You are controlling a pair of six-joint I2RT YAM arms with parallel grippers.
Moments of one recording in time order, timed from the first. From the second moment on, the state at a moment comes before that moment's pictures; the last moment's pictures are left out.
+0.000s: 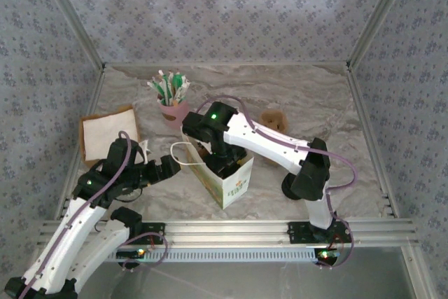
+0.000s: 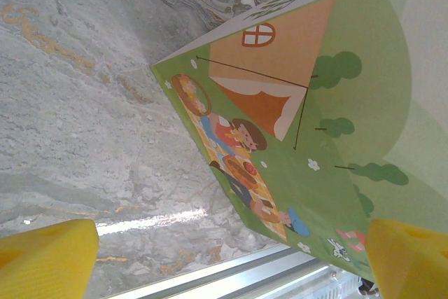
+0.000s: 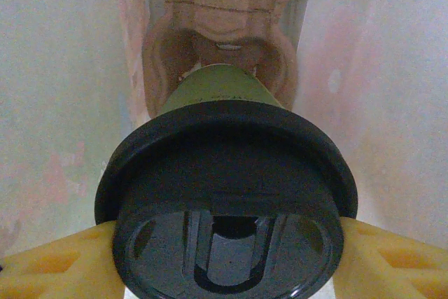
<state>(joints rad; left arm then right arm) -0.43 0.61 0.73 -0.97 0.32 -0.75 1.08 1.96 1.99 -1.69 -0.03 0.32</state>
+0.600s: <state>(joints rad) -0.43 0.61 0.73 -0.97 0.32 -0.75 1.09 1.96 1.99 -1.69 -0.02 0.32</state>
